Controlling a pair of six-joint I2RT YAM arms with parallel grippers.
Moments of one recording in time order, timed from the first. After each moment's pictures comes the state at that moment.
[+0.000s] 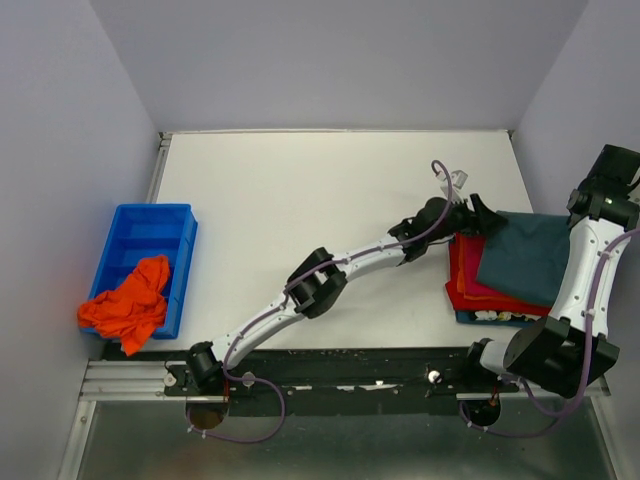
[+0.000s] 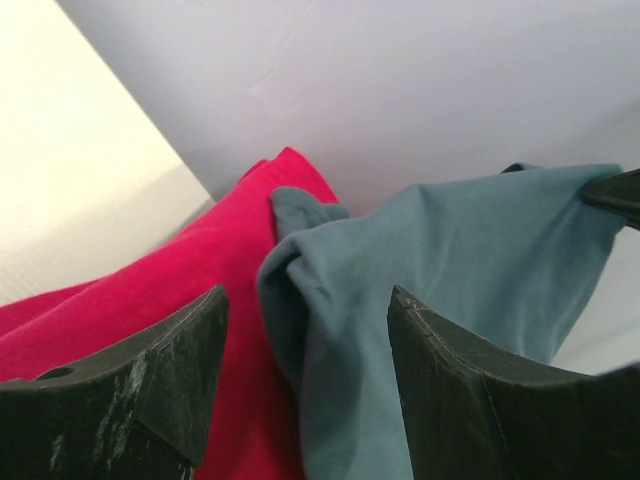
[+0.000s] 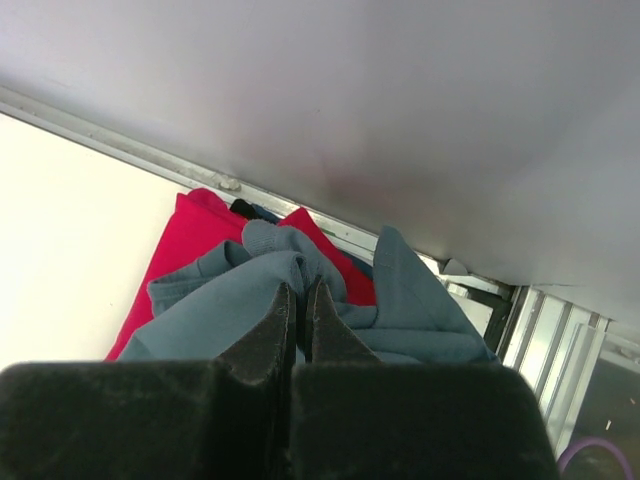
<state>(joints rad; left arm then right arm) -1.03 2.85 2.55 0.41 0.14 -0.98 -0.51 1.28 1.38 -0.82 0.56 0.42</state>
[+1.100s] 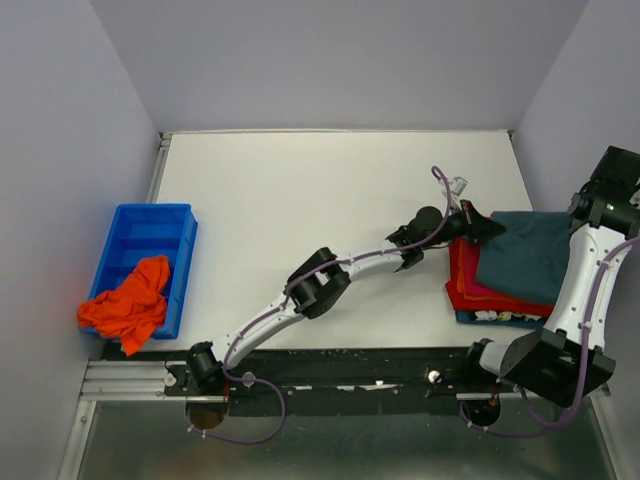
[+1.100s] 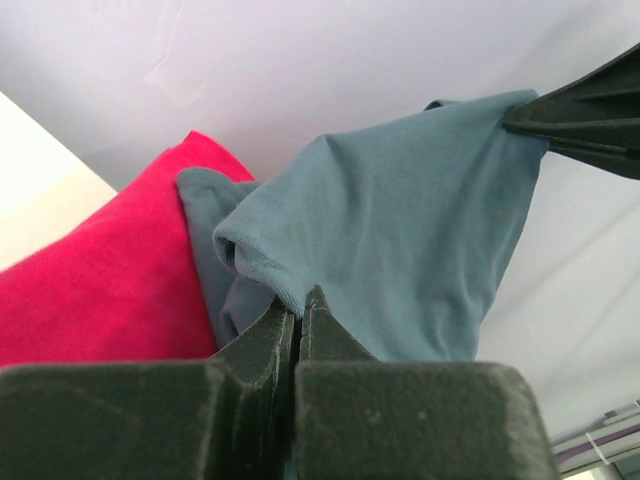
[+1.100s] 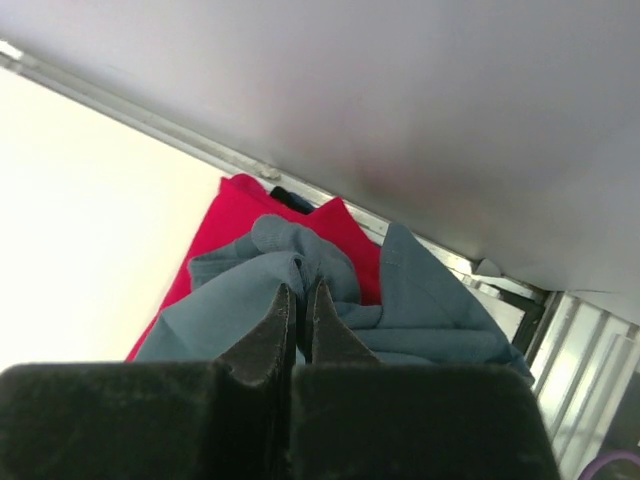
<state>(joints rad) -1.04 2.85 2.42 0.69 0.26 -1.00 -0.51 1.25 1.38 -0.82 0.48 0.42</state>
